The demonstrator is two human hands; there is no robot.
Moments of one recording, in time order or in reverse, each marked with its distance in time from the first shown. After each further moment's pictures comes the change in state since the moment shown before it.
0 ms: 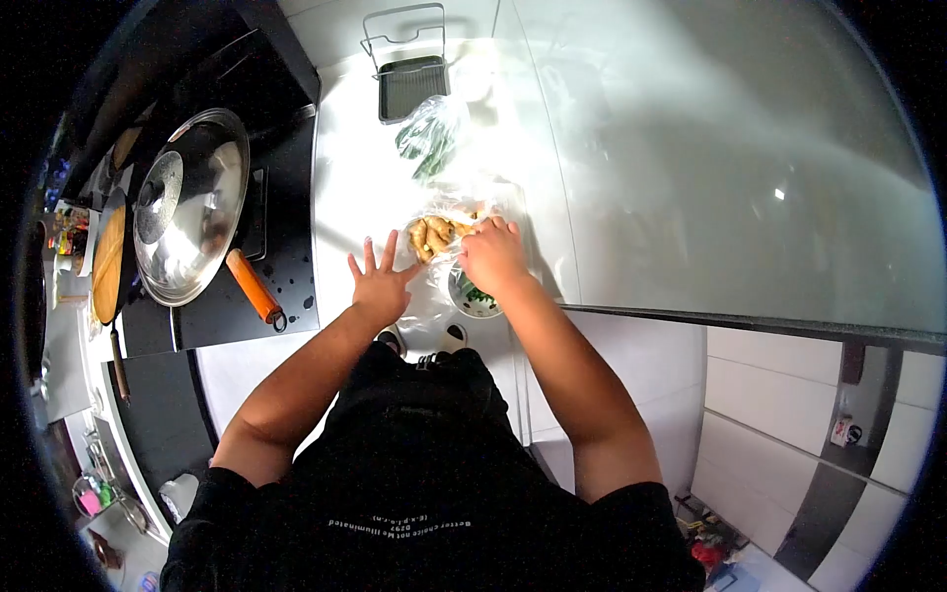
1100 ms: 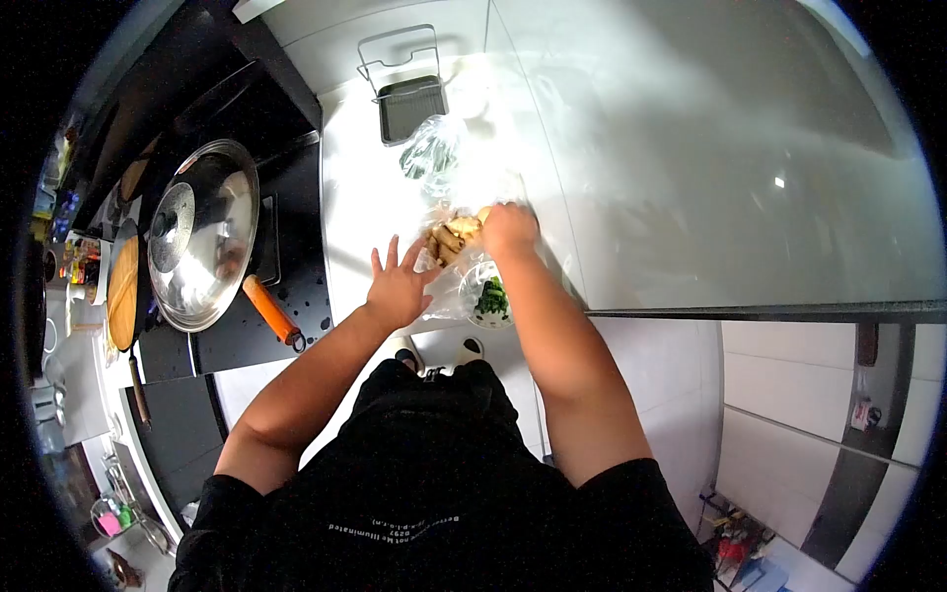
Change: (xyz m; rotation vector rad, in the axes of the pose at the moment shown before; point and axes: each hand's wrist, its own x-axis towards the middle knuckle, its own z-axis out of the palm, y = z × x) left_hand 0.009 0.000 -0.038 0.142 0.053 0.175; right_hand 0.071 0.029 0.009 0.033 -0.017 0.462
